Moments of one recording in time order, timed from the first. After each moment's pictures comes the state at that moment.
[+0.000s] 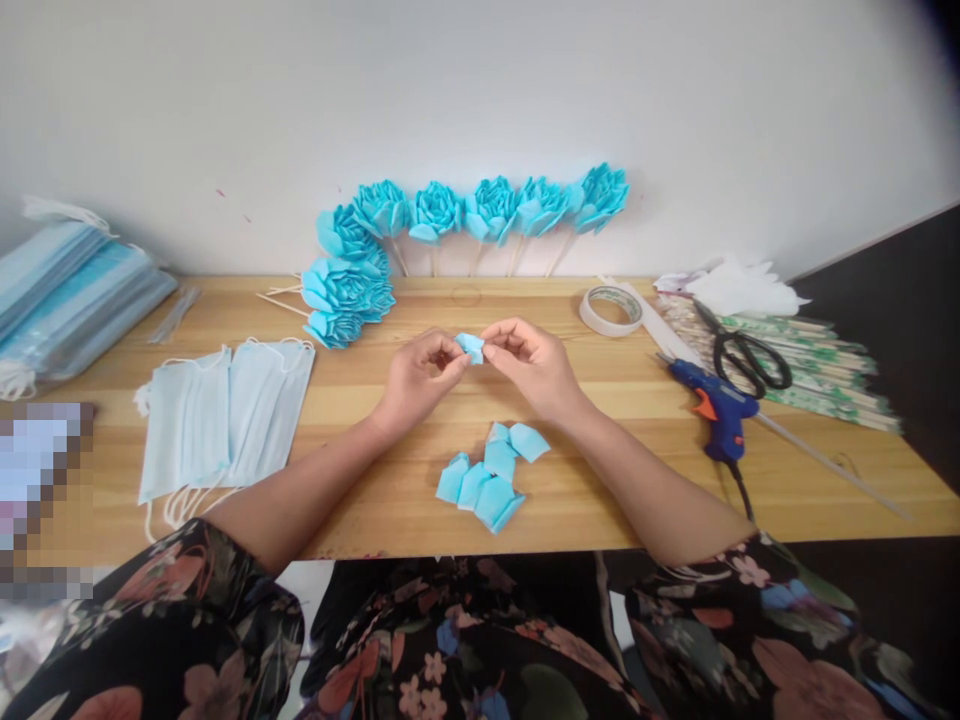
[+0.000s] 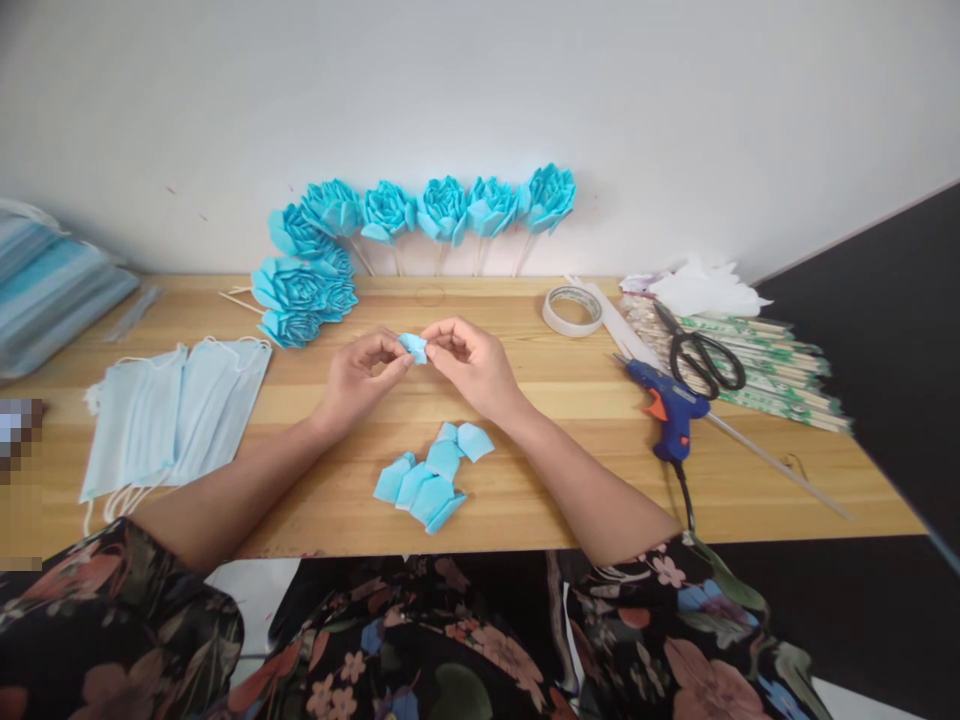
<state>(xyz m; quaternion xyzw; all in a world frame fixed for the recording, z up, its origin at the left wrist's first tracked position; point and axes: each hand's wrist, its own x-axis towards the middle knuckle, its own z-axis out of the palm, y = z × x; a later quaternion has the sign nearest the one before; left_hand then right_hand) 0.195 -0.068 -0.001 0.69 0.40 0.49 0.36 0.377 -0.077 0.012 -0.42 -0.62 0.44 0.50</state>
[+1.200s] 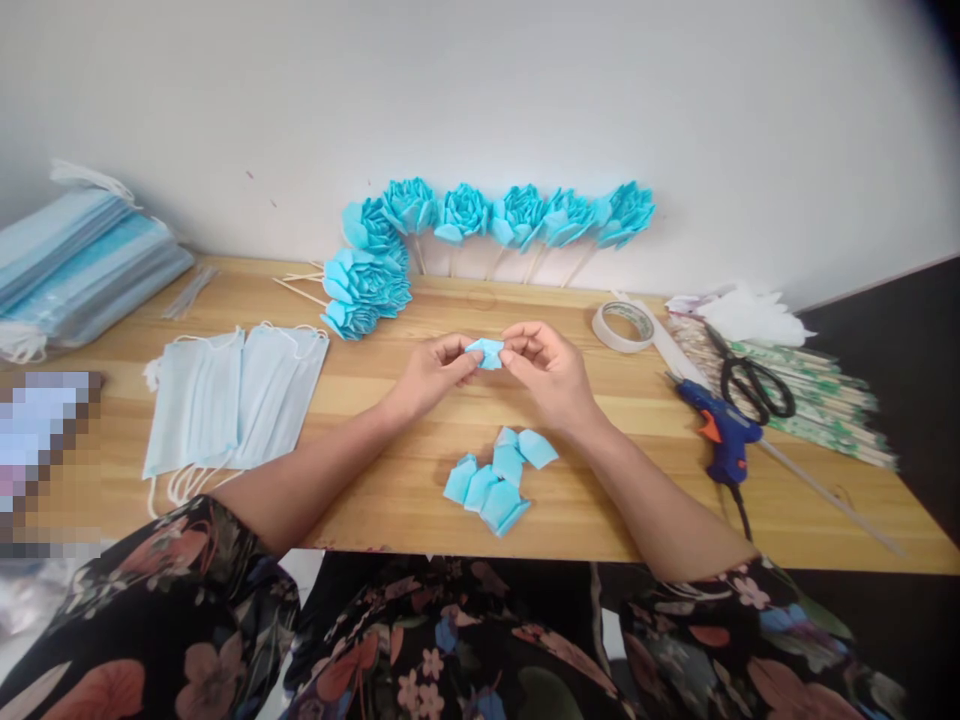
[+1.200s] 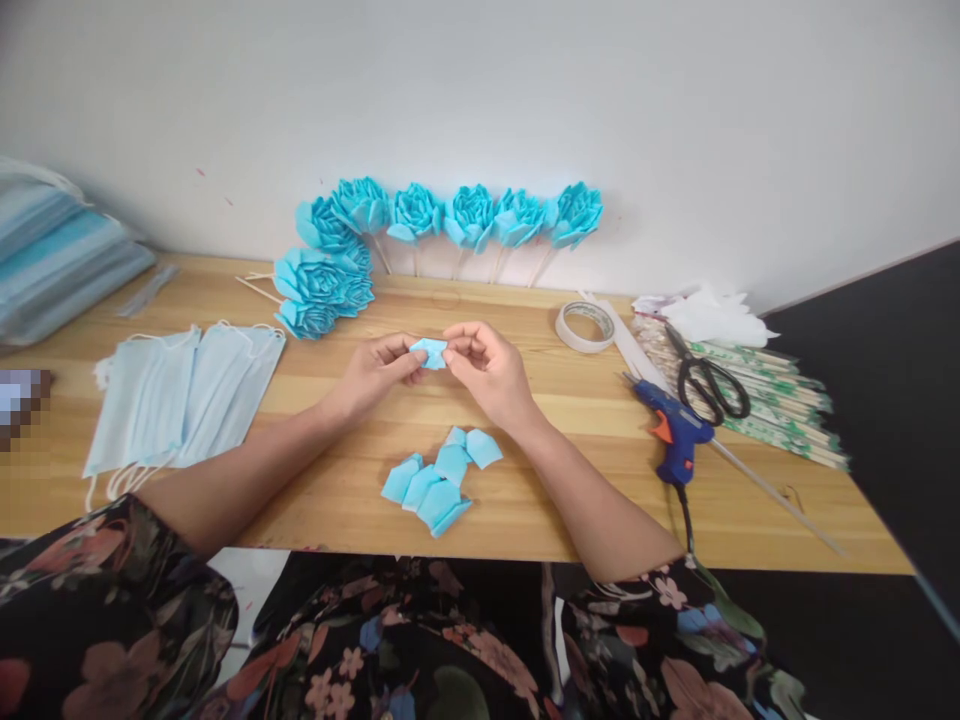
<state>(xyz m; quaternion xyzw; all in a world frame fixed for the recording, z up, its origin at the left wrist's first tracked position) 0.192 -0.061 -0.003 0.59 0.37 0.44 0.56 0.377 -0.076 0.010 -0.43 -0.62 0.43 0.50</state>
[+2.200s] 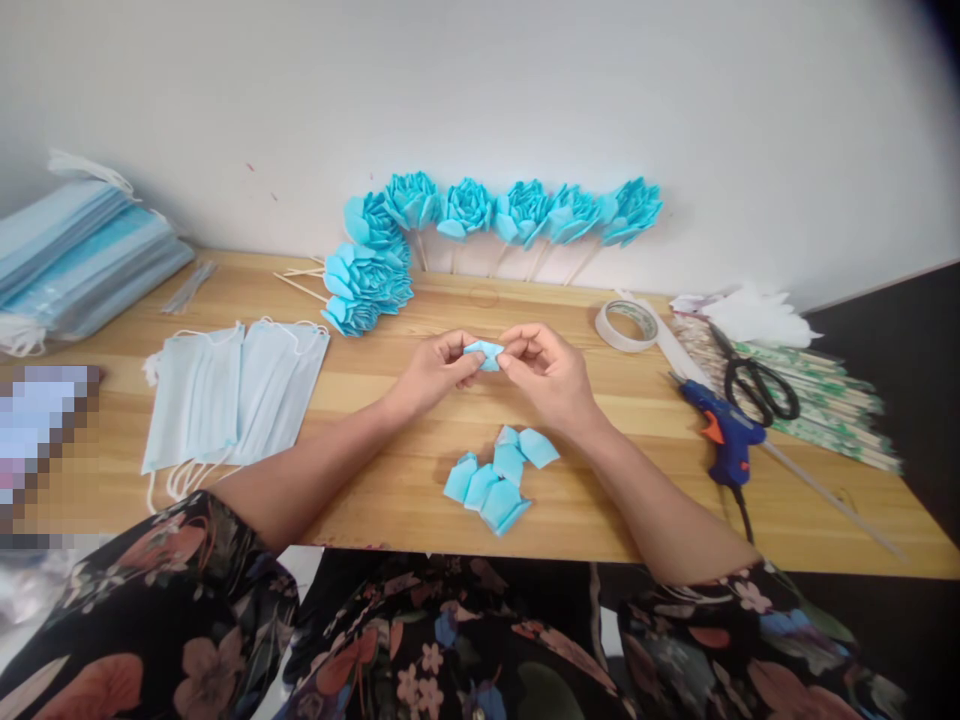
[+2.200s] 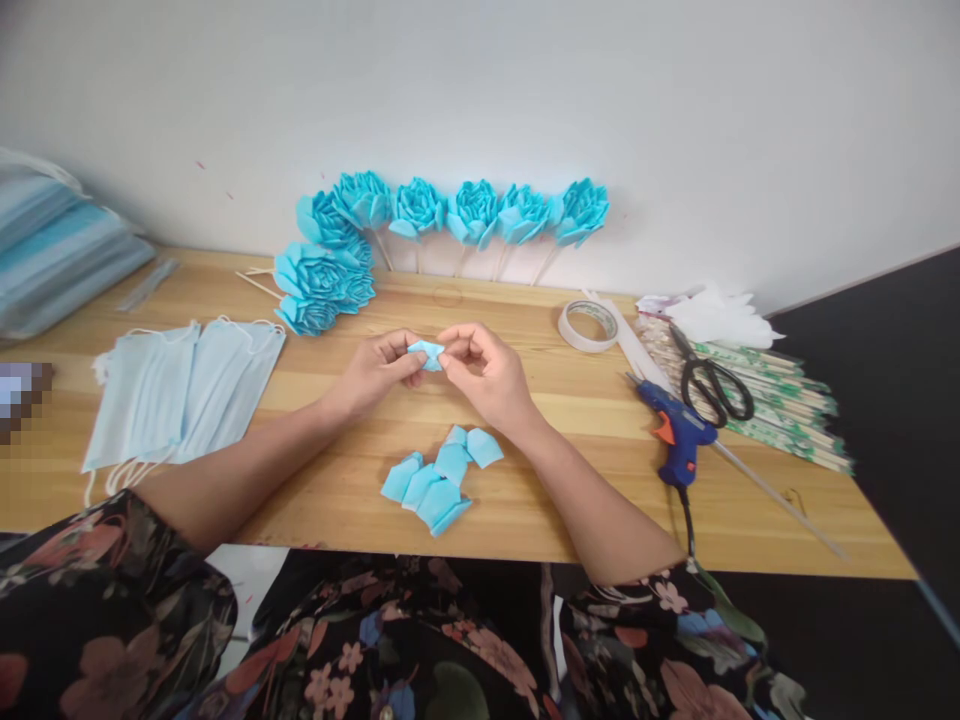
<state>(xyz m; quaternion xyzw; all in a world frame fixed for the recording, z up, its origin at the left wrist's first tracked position) 0.191 -0.063 0.001 0.57 0.36 0.43 0.60 0.374 -0.081 0.013 -0.45 -0.64 0.40 0.48</state>
